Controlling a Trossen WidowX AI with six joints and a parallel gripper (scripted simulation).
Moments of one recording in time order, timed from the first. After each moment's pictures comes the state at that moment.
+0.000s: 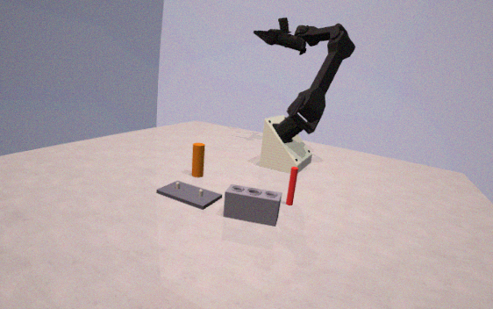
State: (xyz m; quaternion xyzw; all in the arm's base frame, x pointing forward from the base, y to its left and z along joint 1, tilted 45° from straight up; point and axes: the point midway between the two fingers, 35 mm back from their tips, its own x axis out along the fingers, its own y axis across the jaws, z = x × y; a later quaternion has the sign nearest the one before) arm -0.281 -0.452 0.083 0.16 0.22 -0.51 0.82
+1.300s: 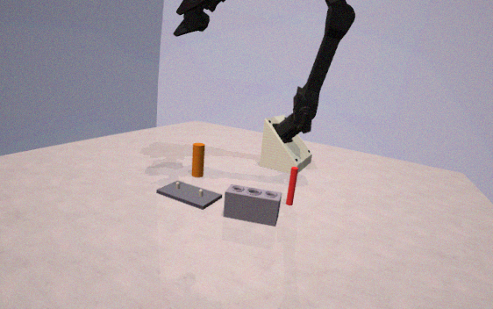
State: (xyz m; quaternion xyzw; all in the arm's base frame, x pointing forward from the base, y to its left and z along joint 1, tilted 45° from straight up) arm 0.317 -0.264 0.101 0.58 0.44 -0.09 0.68
